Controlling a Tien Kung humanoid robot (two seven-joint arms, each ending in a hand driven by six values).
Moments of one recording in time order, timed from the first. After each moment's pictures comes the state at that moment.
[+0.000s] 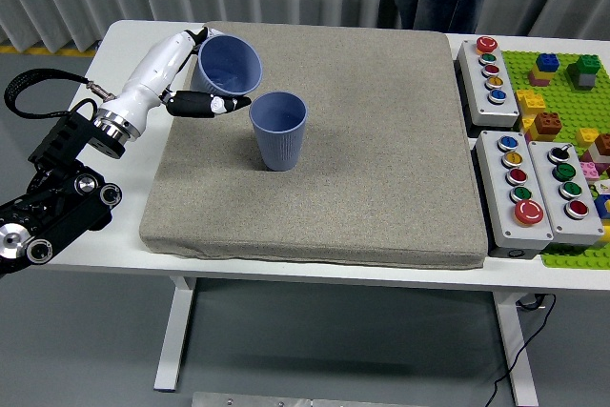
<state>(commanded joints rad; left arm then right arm) -0.61 0.45 -0.81 -1.21 1.54 0.27 -0.15 0.14 -0.08 1.92 0.26 -1.84 -0.10 -0.38</state>
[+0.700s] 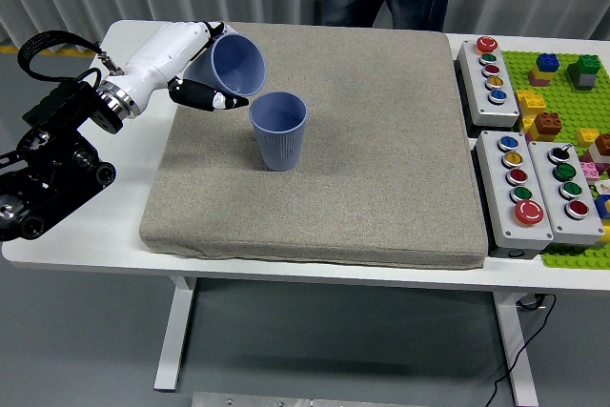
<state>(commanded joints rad) -0.76 0.52 -0.69 -1.17 1.70 0.21 -0.10 0.15 -0.08 1.91 0.26 -1.82 -0.10 -0.38</state>
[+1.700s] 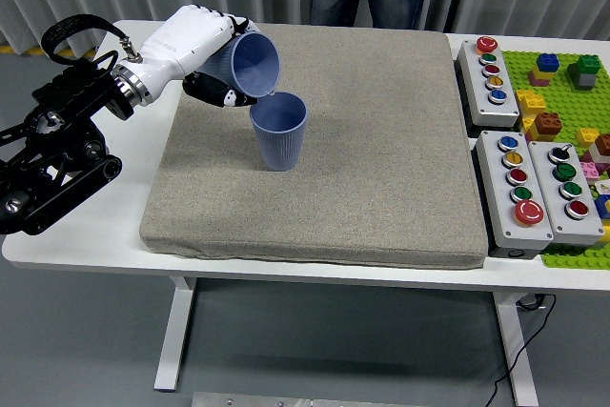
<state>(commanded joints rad) -0.81 0.52 -0.68 -1.21 1.92 0.16 -0.07 0.15 -0.08 1.91 0.26 -1.82 -0.10 -0.38</state>
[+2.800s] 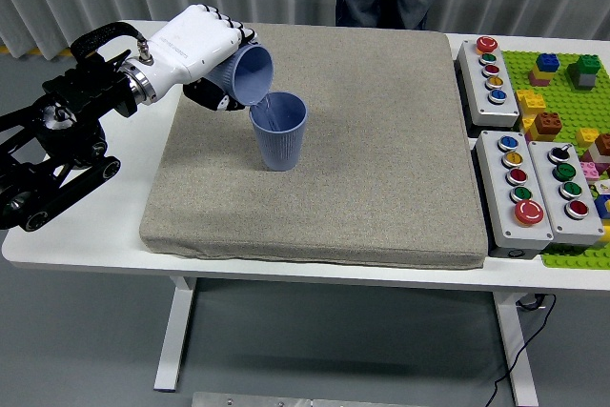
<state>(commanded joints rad) -0.86 0.53 -0.61 -1.20 2.16 0.13 -0.01 0.15 -0.08 1.91 0.26 -1.82 -0.10 -0.38</state>
